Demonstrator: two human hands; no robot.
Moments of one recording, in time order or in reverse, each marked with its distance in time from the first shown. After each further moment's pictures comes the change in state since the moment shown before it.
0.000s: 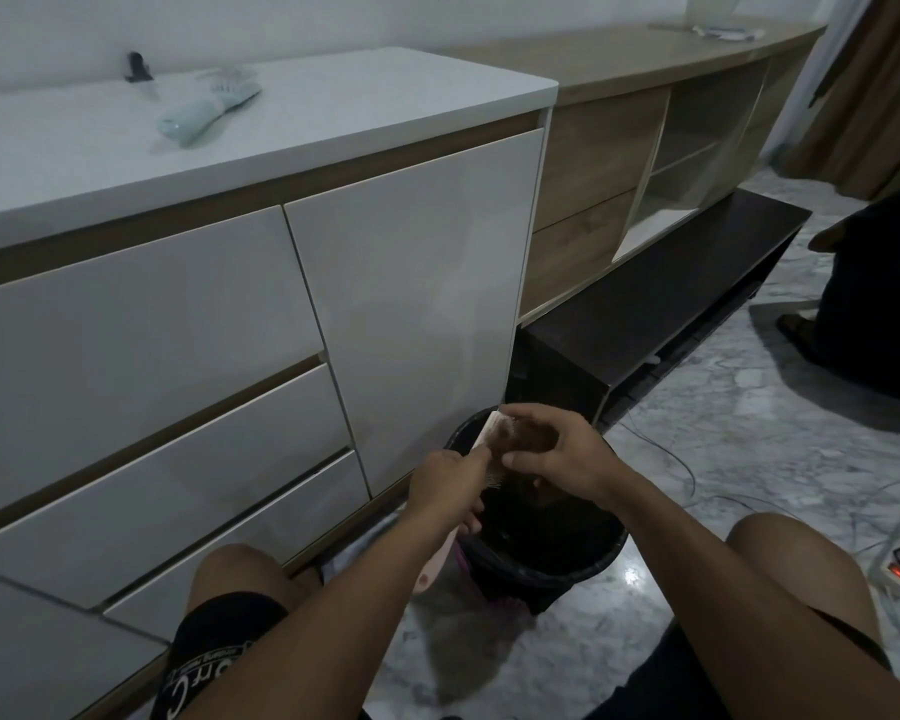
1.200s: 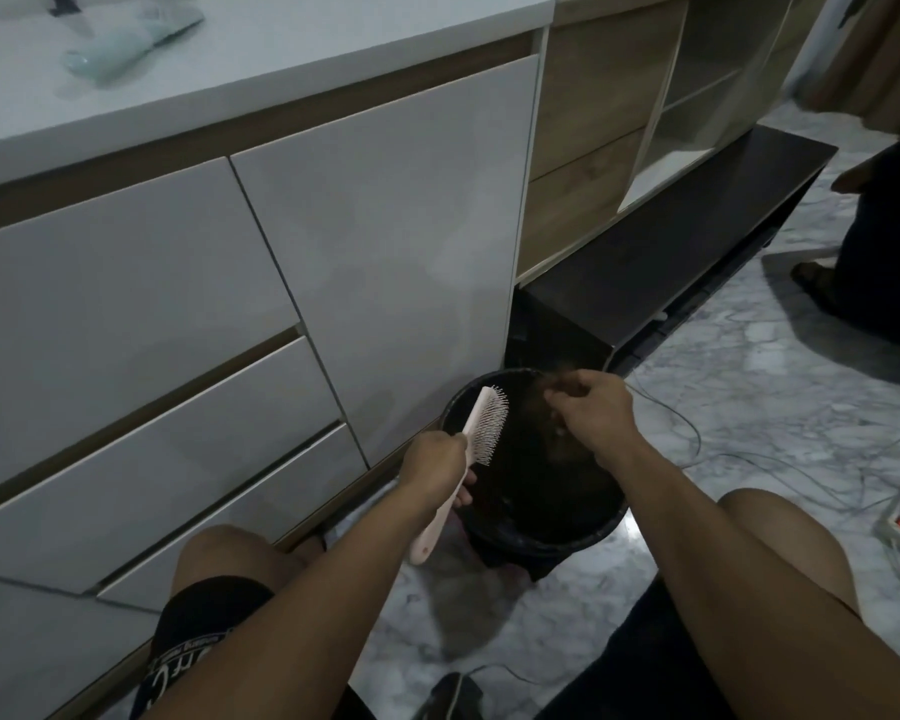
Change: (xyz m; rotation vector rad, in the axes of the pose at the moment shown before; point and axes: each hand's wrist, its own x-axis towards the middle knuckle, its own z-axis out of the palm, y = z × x) left_hand 0.040 -0.019 0.011 -0.036 -0.046 -0.108; right_hand 0.037 0.048 -0.007 0.122 0.438 0.356
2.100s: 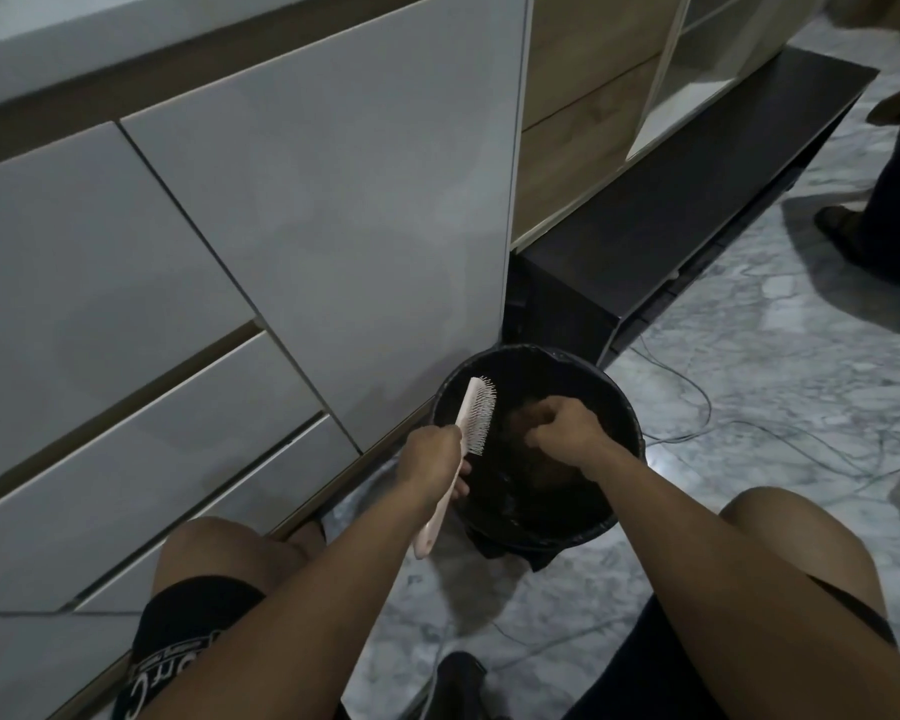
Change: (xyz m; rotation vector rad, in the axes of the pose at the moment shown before) left_hand 0.040 -0.002 0.017 -0.049 0.010 -0.136; right_hand 0.036 0.051 0.031 -0.293 -0.353 0.213
